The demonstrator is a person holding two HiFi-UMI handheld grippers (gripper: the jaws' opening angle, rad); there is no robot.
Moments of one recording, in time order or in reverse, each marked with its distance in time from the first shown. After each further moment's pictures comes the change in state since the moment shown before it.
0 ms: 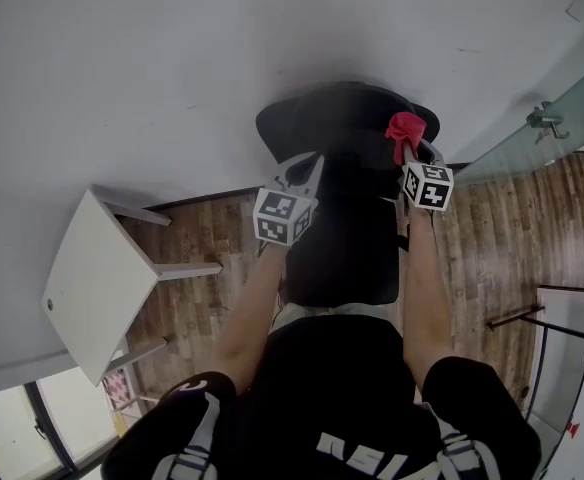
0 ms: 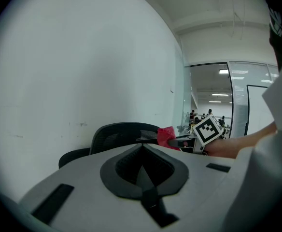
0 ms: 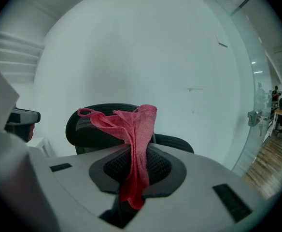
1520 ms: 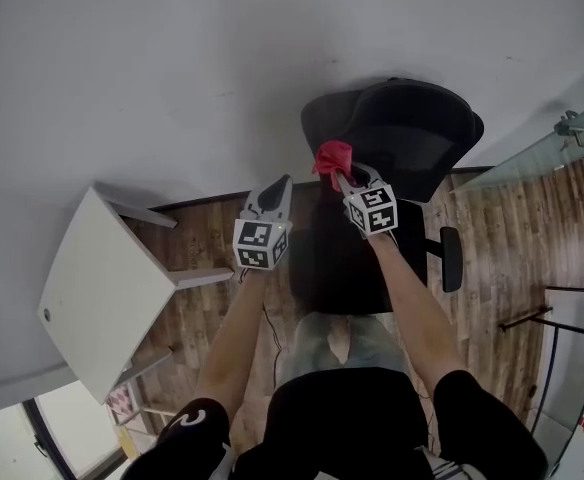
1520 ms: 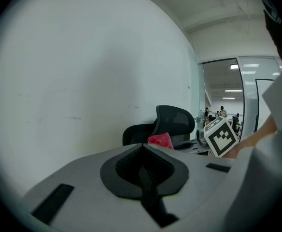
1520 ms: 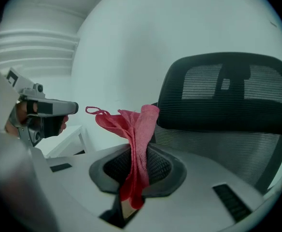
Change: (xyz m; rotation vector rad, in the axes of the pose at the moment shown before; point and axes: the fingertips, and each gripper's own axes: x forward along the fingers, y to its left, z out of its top) left arm -0.122 0.159 -0.101 -0.022 0.006 0.155; right arm 0.070 0.302 -0.097 -0.126 0.043 0.389
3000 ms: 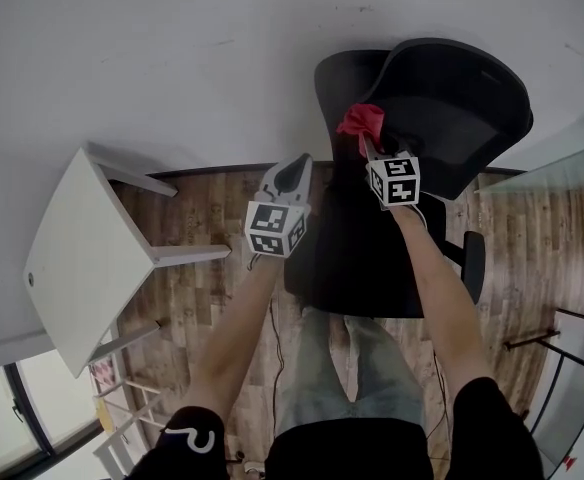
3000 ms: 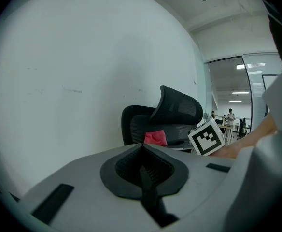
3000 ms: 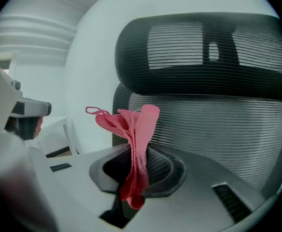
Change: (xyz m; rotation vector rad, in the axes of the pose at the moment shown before) left arm 0.053 -0.004 -0.088 -0.045 -0.045 0.067; right arm 0.063 -0.076 -0.068 -0.043 -0.025 -0.086
